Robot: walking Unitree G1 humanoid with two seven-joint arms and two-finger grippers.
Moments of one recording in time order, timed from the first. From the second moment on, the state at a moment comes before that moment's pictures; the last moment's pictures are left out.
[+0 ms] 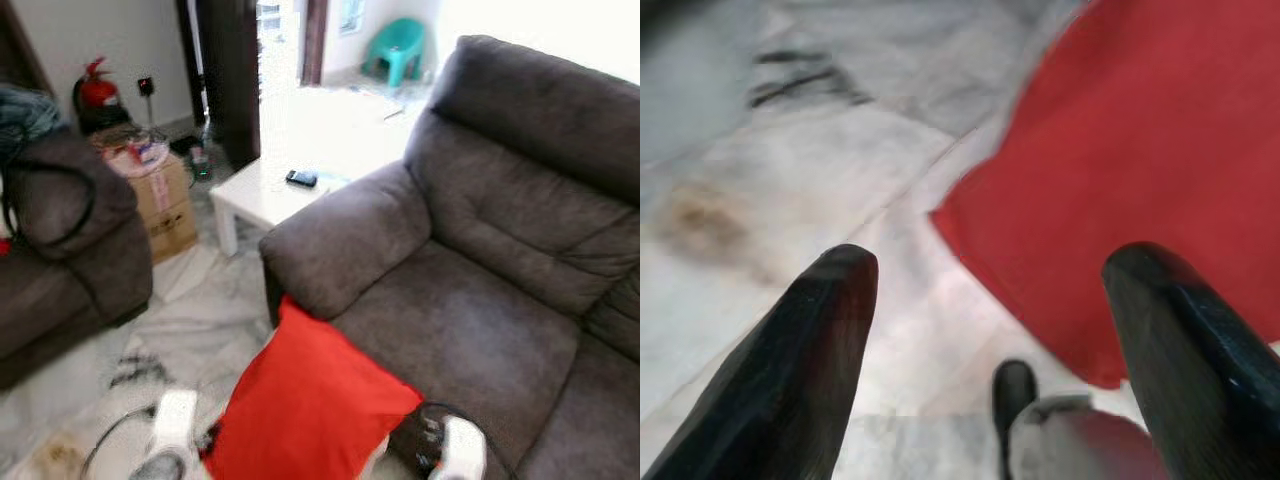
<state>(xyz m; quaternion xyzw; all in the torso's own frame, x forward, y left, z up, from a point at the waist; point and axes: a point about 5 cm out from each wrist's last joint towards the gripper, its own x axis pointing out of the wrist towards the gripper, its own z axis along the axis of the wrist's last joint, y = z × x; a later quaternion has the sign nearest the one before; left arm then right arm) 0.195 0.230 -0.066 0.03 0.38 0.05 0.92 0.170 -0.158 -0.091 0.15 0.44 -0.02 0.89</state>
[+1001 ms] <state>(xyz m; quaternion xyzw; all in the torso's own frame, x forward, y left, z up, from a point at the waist) 0.195 0.225 -0.067 0.03 0.38 0.05 0.92 0.162 -0.173 -0.092 0.13 0.44 -0.02 0.89</state>
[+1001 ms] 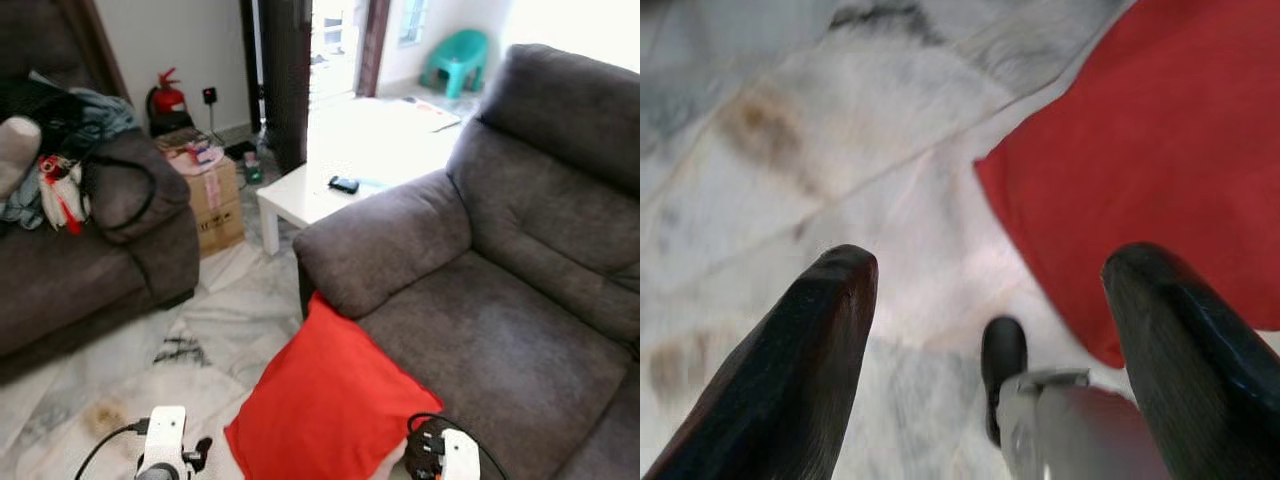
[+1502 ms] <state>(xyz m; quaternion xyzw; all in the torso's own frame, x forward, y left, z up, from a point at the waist) 0.199 0.218 -0.066 0.04 0.37 0.04 0.93 0.150 -0.194 -0.094 0.12 0.45 -0.03 0.88</state>
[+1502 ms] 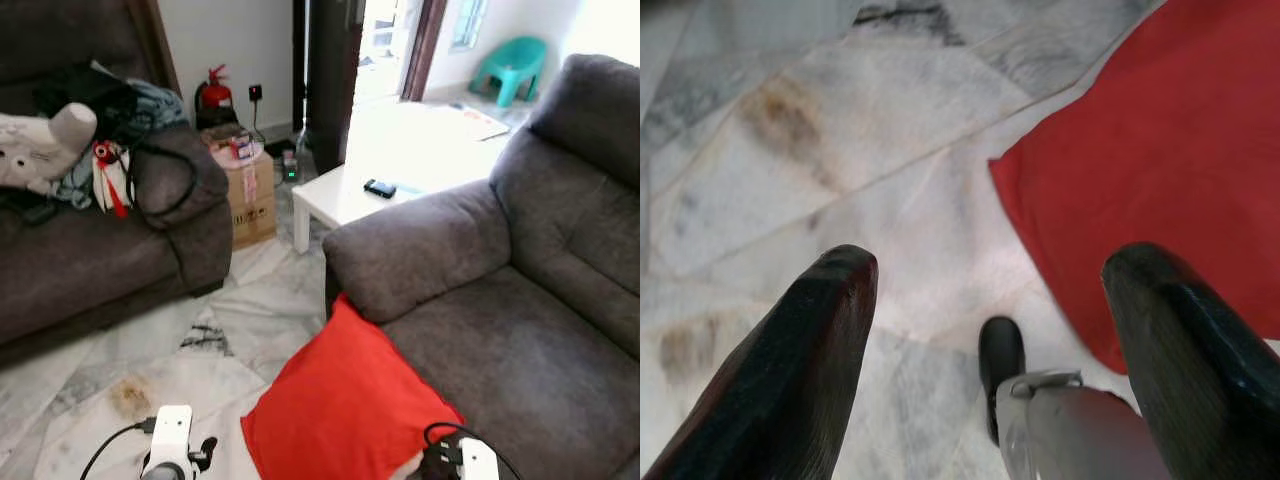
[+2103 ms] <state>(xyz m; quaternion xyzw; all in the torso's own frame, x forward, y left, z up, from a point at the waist) 0.199 0.219 -0.065 0.05 0.37 0.04 0.93 0.169 -0.173 -0.089 0.13 0.43 -0.01 0.89</state>
